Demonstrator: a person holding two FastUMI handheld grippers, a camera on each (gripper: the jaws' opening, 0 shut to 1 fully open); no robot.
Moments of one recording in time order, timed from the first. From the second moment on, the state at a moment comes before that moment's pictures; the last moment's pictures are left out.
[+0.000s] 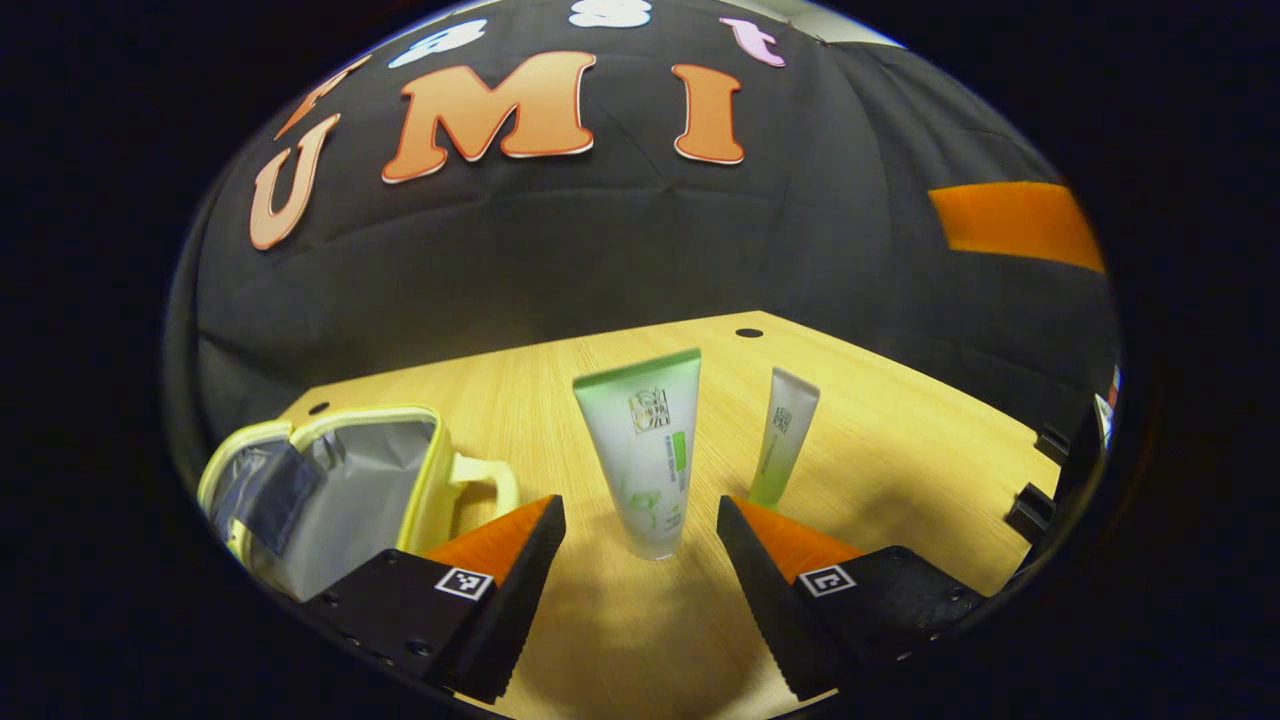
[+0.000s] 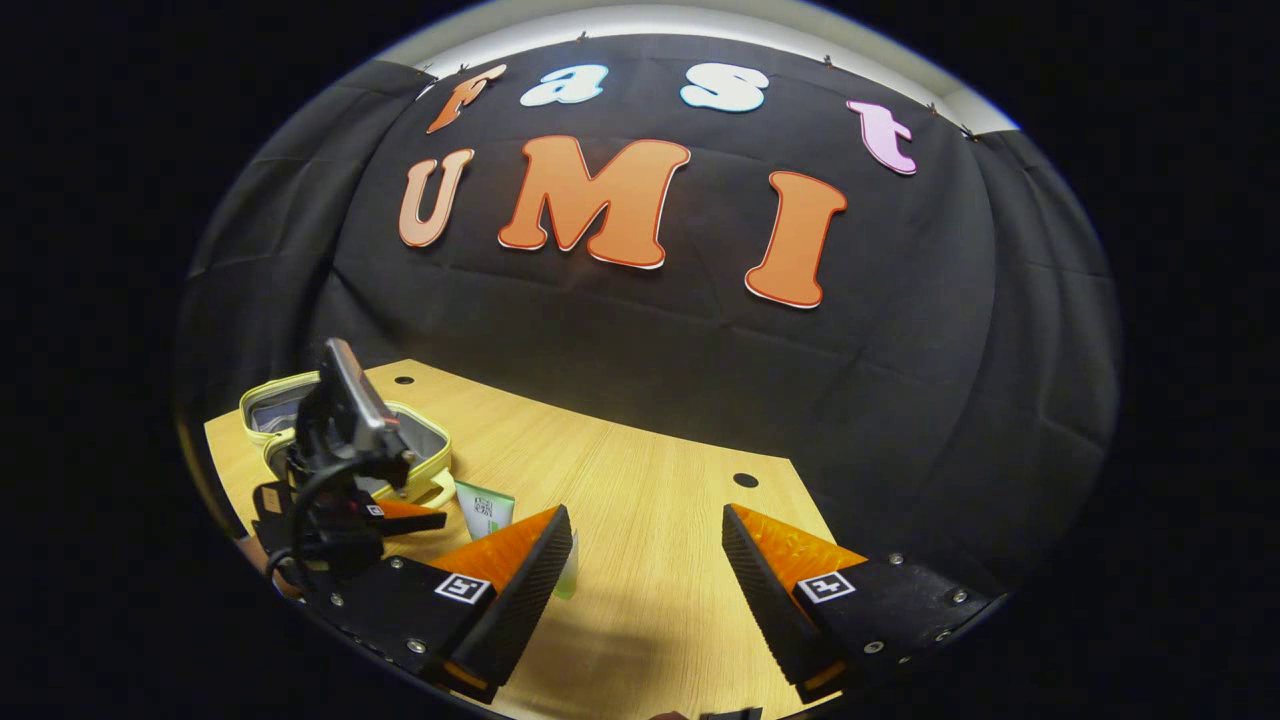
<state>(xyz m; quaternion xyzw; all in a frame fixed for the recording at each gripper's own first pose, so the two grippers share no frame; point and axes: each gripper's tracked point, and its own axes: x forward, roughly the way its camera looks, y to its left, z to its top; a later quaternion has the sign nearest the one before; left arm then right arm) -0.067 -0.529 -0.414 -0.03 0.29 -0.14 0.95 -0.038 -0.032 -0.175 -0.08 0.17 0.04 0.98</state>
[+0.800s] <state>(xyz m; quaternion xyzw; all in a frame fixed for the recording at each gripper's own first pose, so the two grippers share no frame) -0.042 -0.539 -0.430 -0.03 0.31 -0.13 0.94 -0.028 -0.043 -0.225 -0.07 0.21 0.06 0.97</state>
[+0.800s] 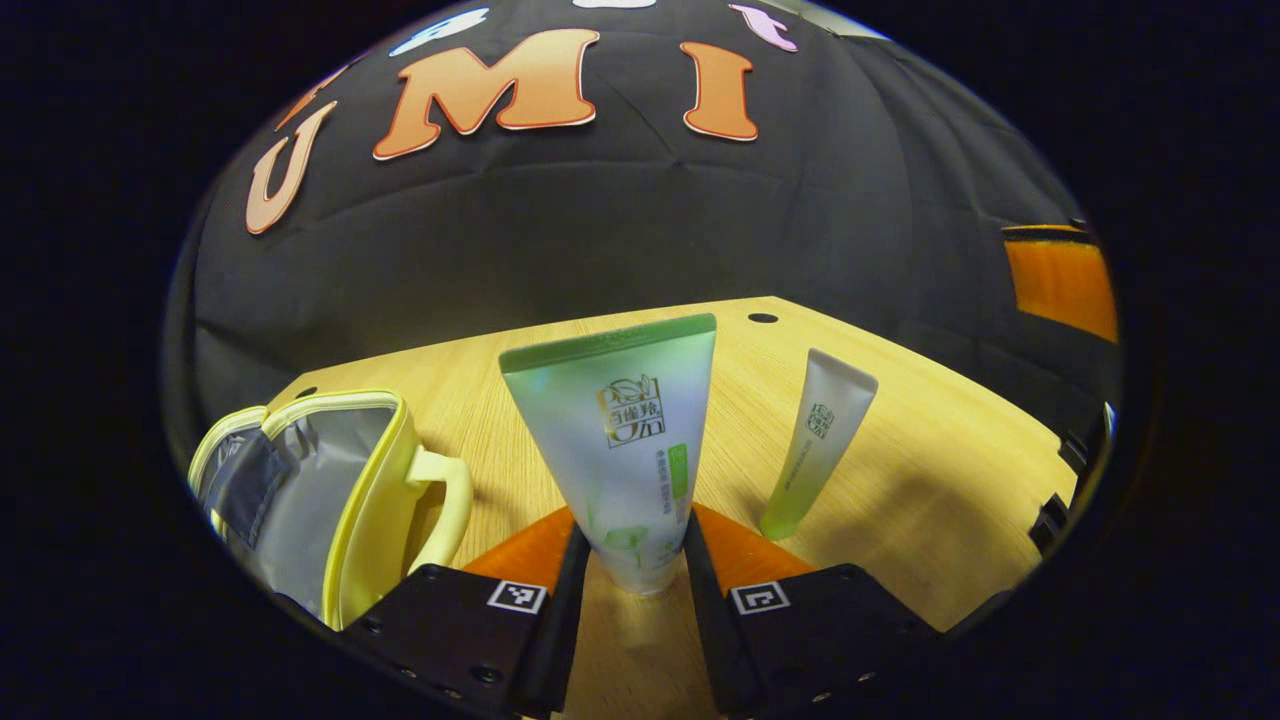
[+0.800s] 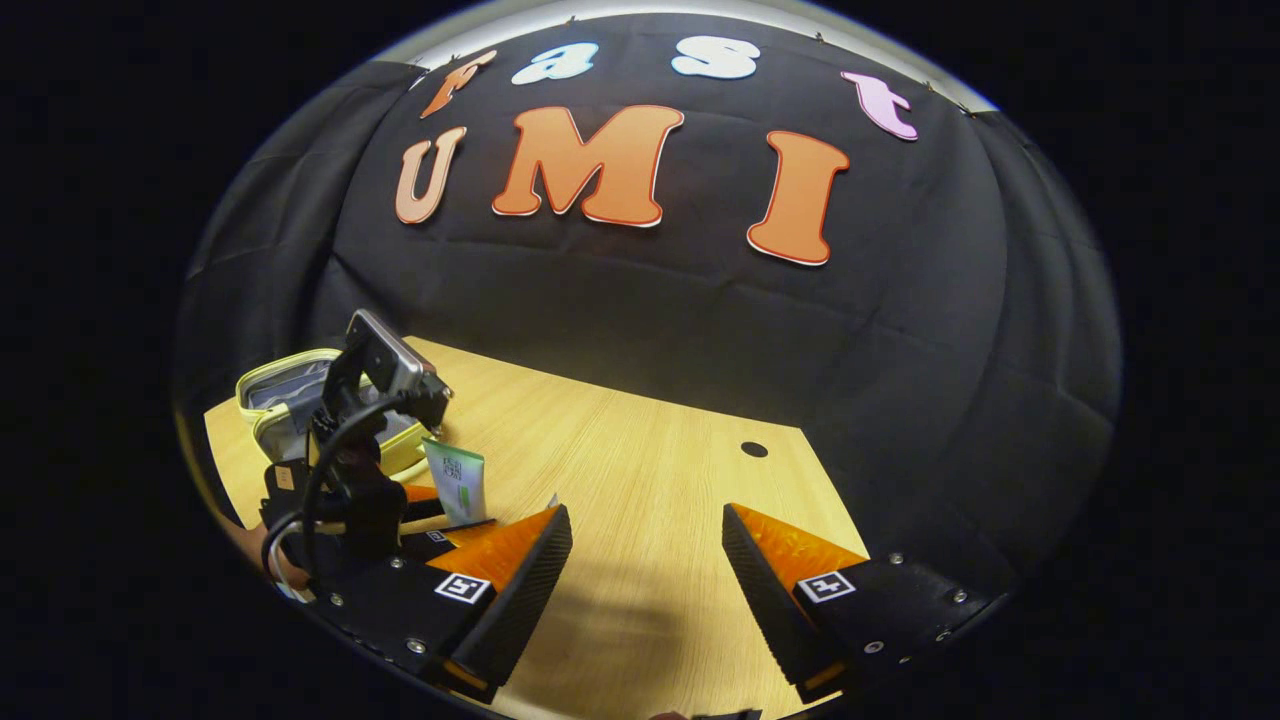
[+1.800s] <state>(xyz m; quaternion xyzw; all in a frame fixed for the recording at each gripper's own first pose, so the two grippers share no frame) -0.056 -0.416 -0.309 -0.01 0.30 -0.03 0.95 -0.006 0.036 -0.349 -0.01 0.33 0.20 0.92</state>
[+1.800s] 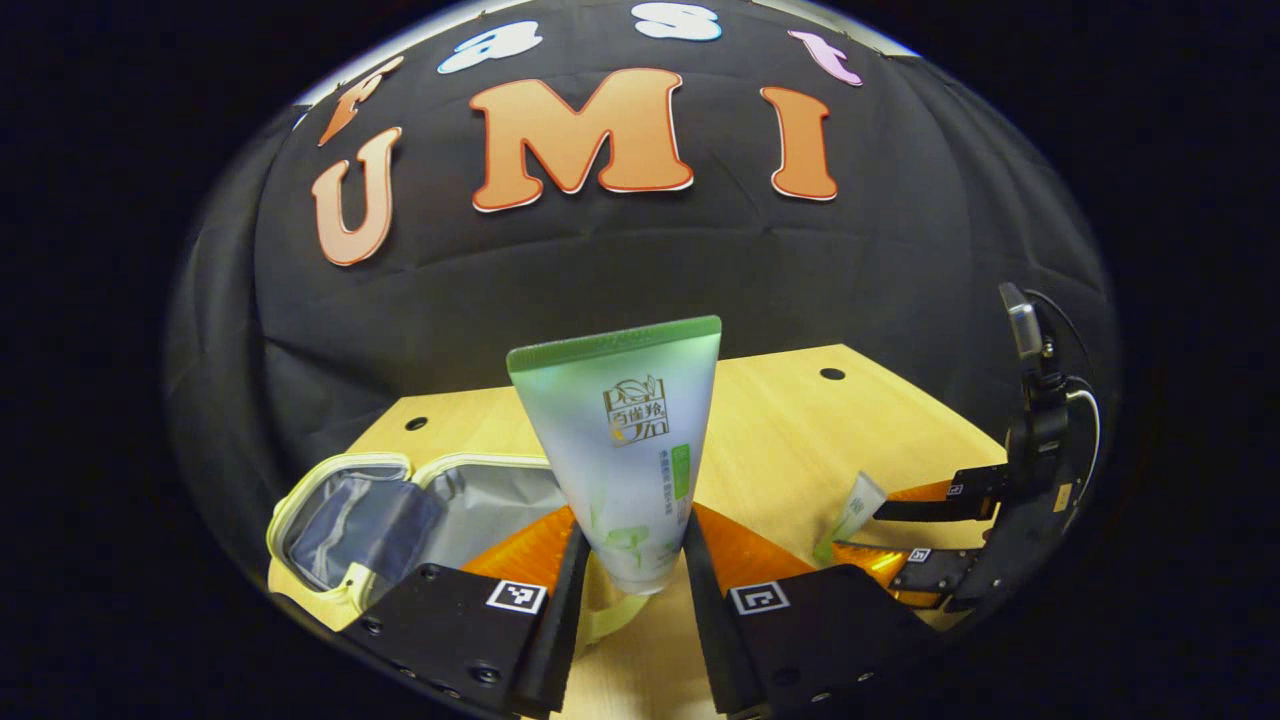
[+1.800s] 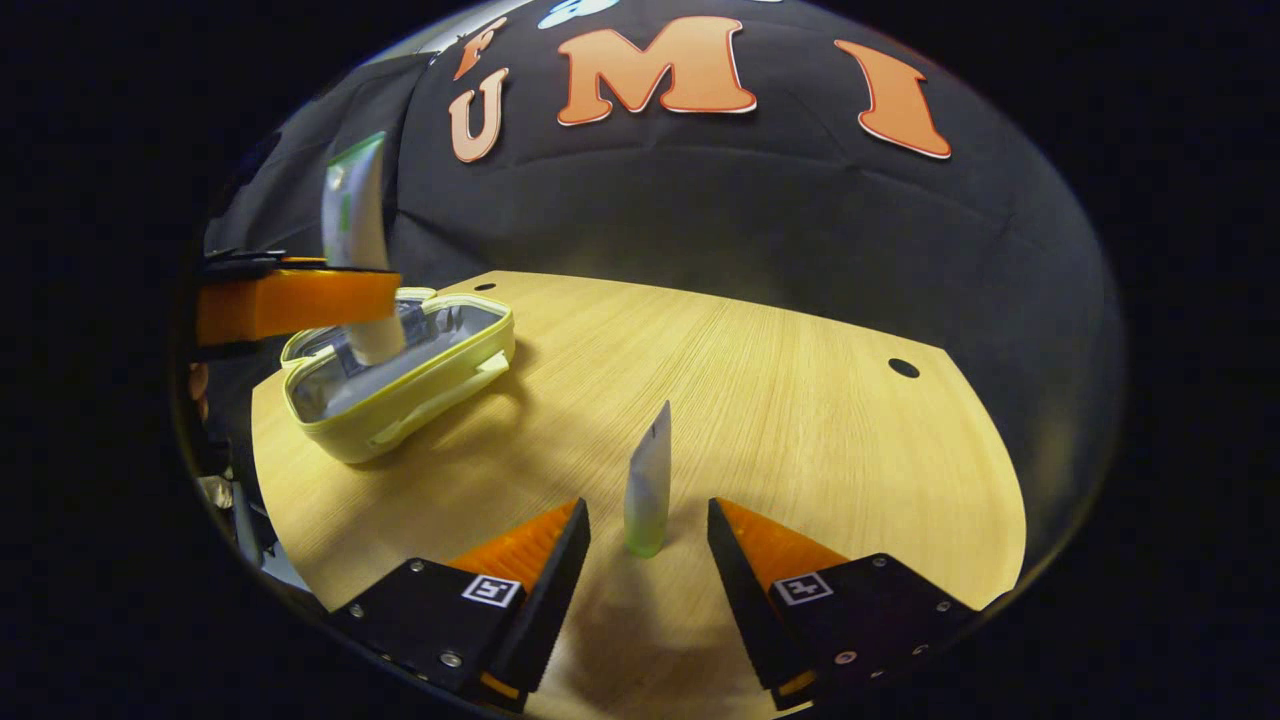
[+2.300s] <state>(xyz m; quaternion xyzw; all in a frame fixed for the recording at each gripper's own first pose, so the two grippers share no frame) -0.075 -0.357 -0.297 0.00 0.31 0.03 0.95 -0.008 0.050 -0.363 0.01 0.36 0.19 0.91</state>
